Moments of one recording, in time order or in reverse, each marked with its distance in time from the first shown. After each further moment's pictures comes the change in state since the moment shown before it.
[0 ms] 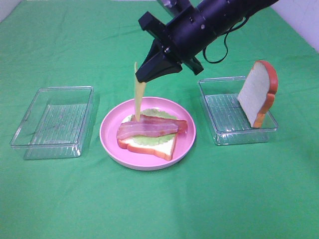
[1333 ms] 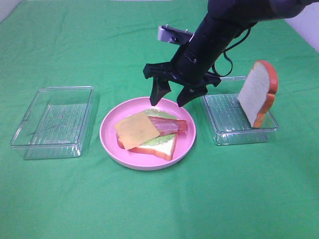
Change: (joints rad) left arm 0.000 0.000 0.000 0.000 0.000 0.000; right arm 0.066 0.029 0.026 -0.521 -0.249 0.346
